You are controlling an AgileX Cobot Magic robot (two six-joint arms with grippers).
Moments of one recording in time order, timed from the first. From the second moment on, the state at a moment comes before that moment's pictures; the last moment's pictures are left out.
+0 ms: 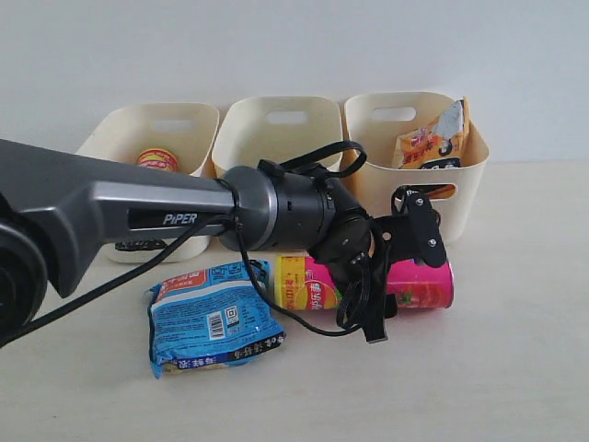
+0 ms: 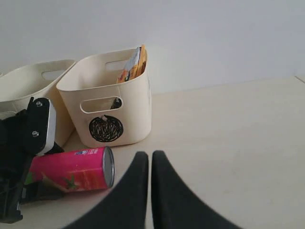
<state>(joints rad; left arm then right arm) -0.85 2.32 -1.71 0.31 0.48 0.42 0.07 0.10 0.00 0.03 0.08 0.13</state>
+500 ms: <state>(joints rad) -0.85 2.21 -1.71 0.23 0.57 0.42 0.07 0.10 0.00 0.03 0.08 0.13</state>
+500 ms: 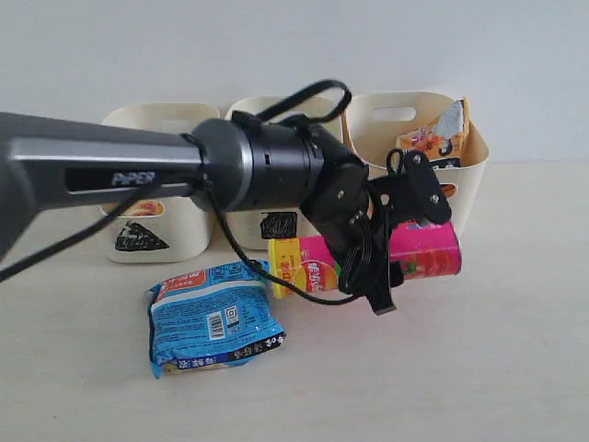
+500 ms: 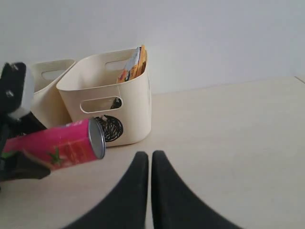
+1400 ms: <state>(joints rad) -0.76 1.75 -1.71 -0.06 0.87 0.10 0.07 0.10 0.00 0.03 0.08 0.13</state>
